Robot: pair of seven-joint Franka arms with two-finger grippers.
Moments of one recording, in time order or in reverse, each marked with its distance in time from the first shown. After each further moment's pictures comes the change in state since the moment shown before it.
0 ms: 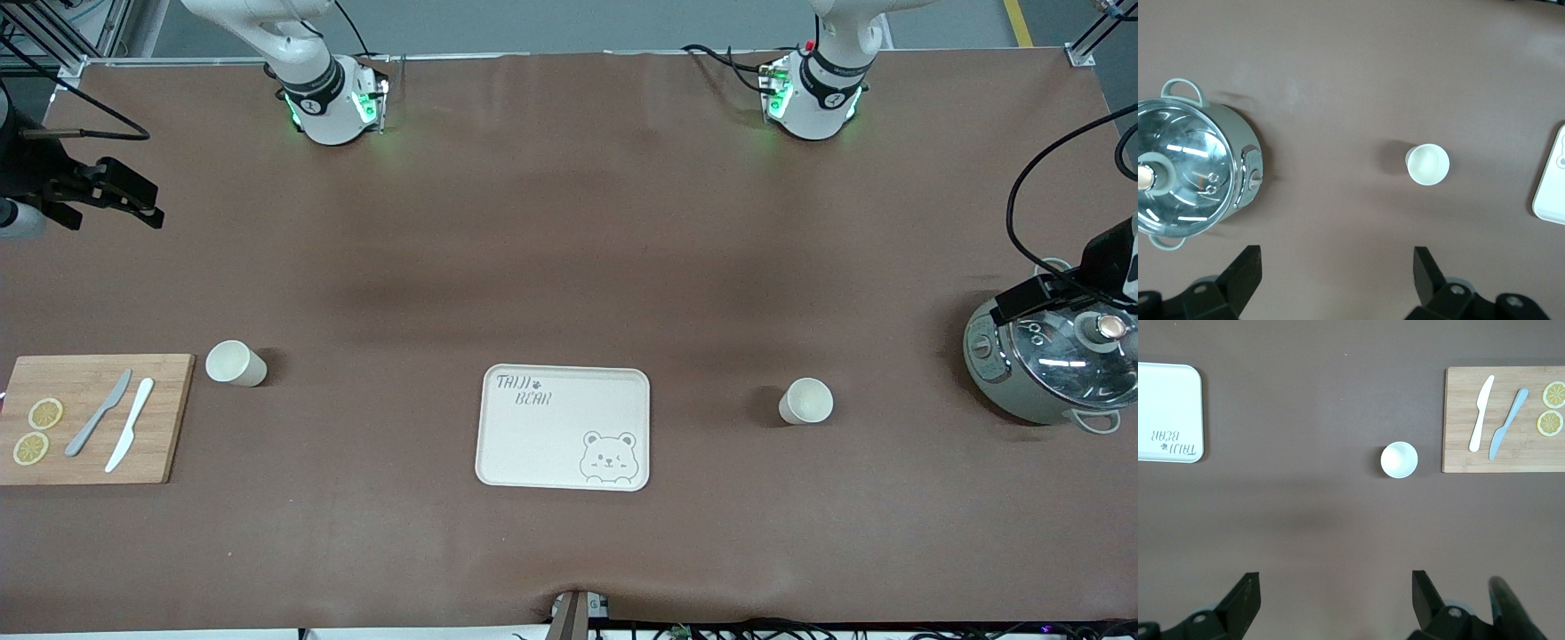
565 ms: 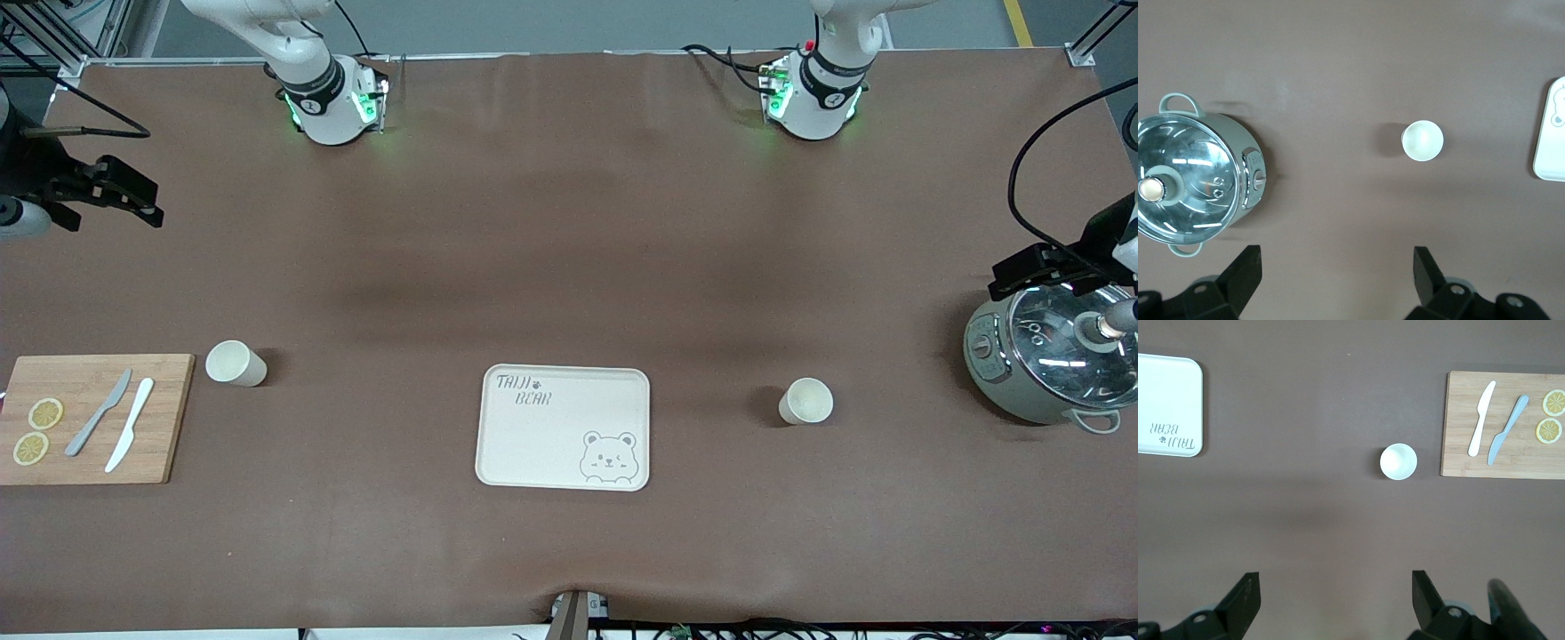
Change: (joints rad) left arm -0.002 -0.032 -0.007 0.000 0.000 -0.036 0.150; right arm 0.000 0.000 0.001 0.000 -0.007 0.000 -0.034
